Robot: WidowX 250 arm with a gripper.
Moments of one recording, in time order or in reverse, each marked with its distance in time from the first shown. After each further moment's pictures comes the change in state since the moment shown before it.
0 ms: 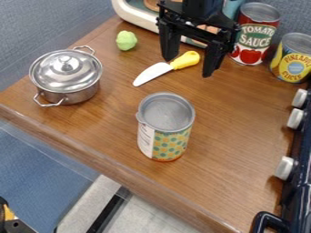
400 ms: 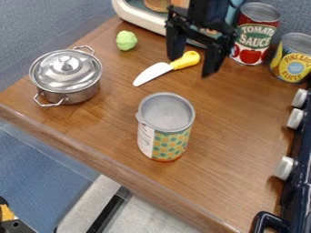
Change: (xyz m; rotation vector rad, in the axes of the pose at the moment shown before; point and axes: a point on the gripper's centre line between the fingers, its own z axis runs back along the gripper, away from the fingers) arm 0.027 0.023 -0.021 0.018 0.105 -0.112
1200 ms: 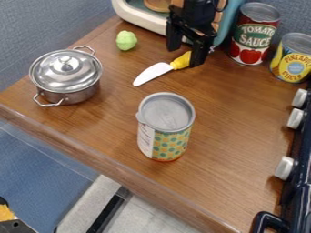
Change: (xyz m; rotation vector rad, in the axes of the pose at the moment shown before) arm 0.062 0.052 -0.047 0.050 -0.059 -0.166
